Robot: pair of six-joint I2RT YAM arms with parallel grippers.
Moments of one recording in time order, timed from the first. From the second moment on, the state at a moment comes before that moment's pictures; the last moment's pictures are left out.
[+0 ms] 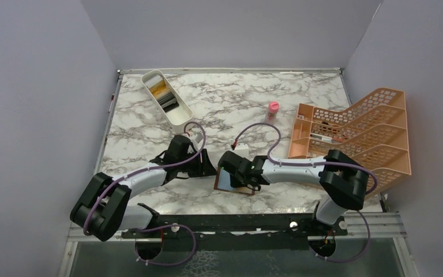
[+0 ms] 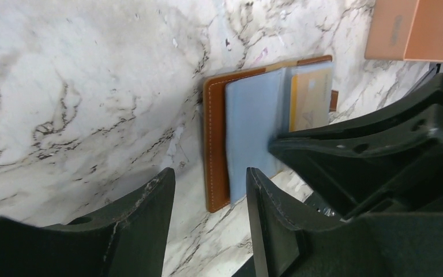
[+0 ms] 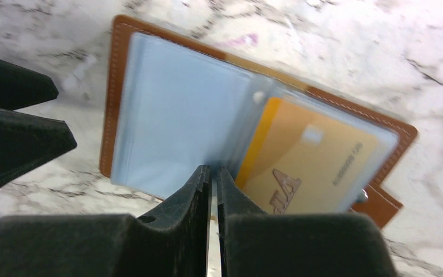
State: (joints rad) left arm -0.51 1.27 0.44 0.06 0.47 -0.63; right arm 1.12 1.67 0.95 -0.40 0.30 0.93
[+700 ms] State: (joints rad) left arm -0.62 1.46 0.40 0.43 0.53 -0.79; right arm 1.08 1.52 0.75 -0.27 0.31 0.92
